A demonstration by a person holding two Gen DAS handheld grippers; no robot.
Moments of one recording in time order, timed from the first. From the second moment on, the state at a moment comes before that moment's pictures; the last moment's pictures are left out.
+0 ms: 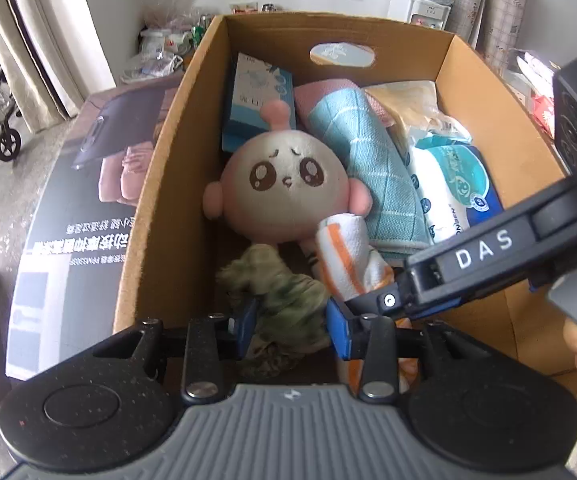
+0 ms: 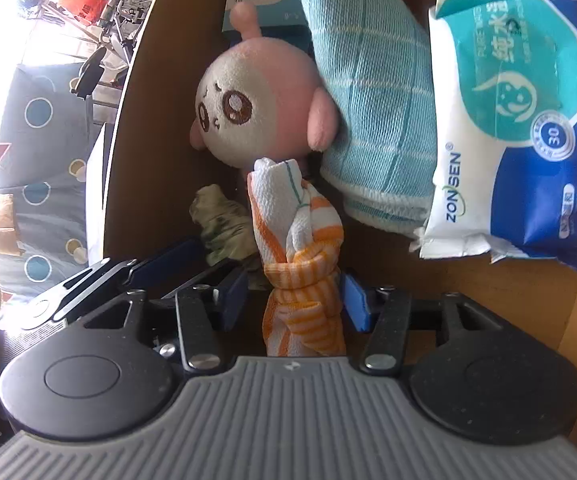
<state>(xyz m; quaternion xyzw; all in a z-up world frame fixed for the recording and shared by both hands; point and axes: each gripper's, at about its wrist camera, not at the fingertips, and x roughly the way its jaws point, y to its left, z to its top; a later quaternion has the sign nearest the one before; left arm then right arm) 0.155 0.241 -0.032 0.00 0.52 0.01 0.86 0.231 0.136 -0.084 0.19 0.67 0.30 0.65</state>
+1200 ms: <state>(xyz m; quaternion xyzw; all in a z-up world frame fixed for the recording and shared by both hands) 0.074 0.136 0.042 -0.02 0.37 -0.07 0.93 0.139 -0.051 0.036 0.26 0.45 0.32 0.79</state>
